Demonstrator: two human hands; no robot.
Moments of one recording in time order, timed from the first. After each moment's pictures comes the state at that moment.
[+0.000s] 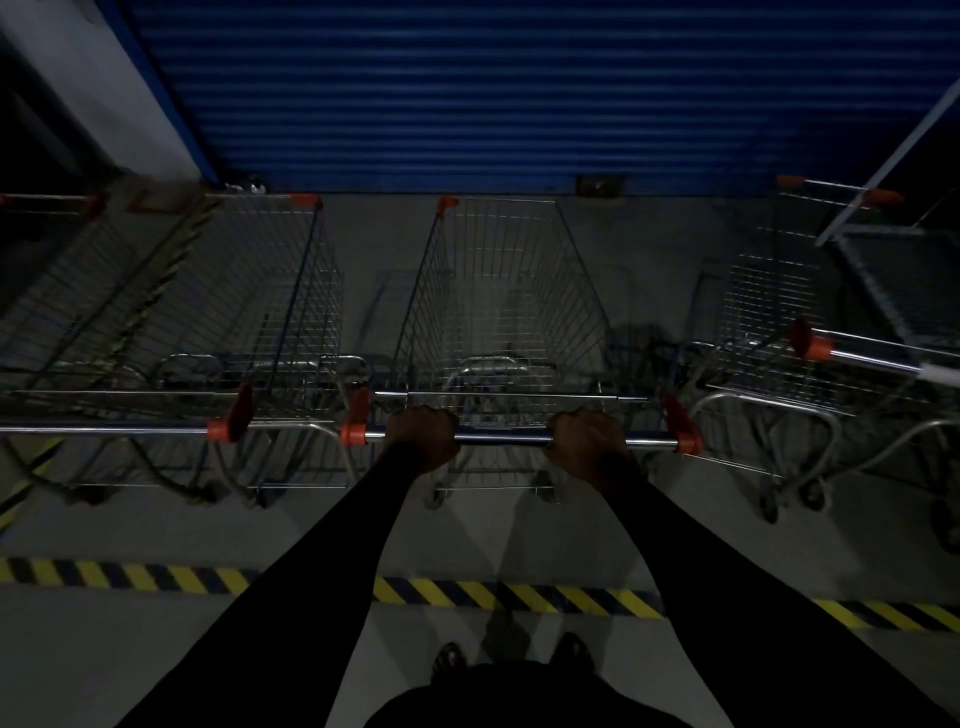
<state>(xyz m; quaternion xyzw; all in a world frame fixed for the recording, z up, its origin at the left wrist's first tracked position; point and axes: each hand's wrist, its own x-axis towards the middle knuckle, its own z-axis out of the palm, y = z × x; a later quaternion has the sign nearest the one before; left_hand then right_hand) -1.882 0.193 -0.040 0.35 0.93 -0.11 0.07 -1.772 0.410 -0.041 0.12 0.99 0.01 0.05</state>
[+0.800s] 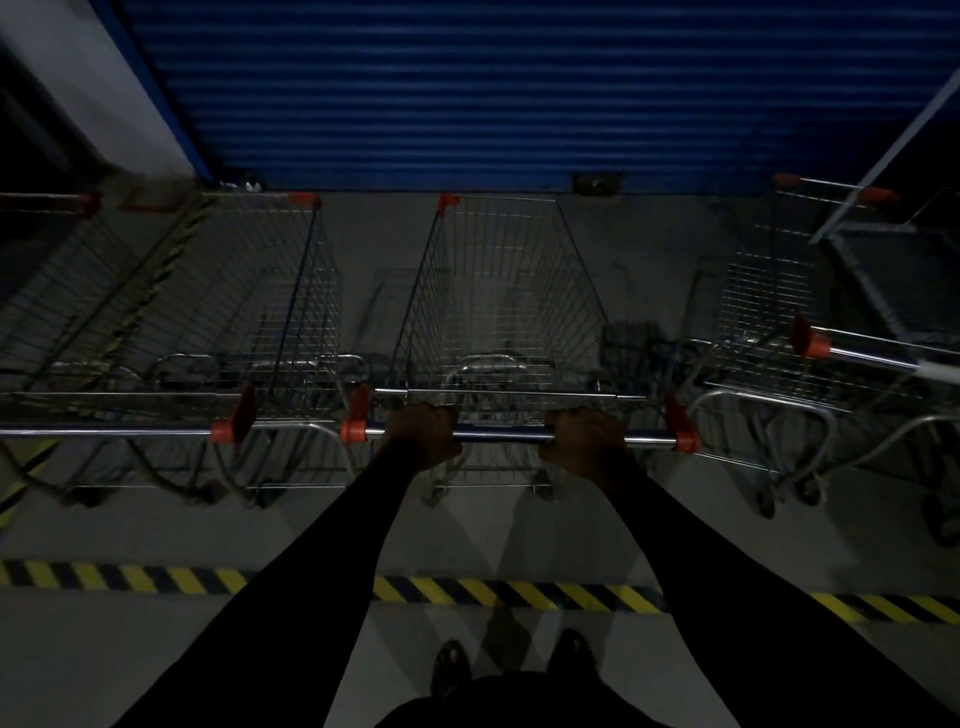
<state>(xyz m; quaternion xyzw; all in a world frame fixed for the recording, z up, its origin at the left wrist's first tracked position) -1.891 0.187 -0.036 0.34 0.93 -0.07 0.11 -1.777 0.406 -0.038 0.14 0.99 -0.06 0.06</state>
